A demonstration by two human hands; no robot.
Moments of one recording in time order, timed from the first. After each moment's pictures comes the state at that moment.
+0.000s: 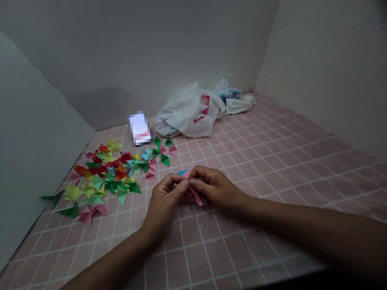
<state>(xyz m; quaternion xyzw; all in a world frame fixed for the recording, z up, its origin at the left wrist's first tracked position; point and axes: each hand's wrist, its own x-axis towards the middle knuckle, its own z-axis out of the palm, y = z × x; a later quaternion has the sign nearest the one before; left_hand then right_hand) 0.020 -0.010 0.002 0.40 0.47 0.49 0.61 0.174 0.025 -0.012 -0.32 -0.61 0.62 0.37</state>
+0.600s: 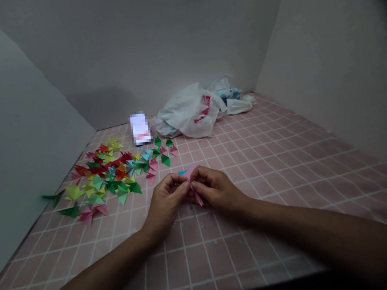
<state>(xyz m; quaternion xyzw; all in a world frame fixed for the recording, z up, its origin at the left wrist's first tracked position) 0.019 -0.007 -0.003 0.41 0.47 0.51 0.59 0.174 0.023 -0.010 -0.34 -0.66 0.55 0.38</state>
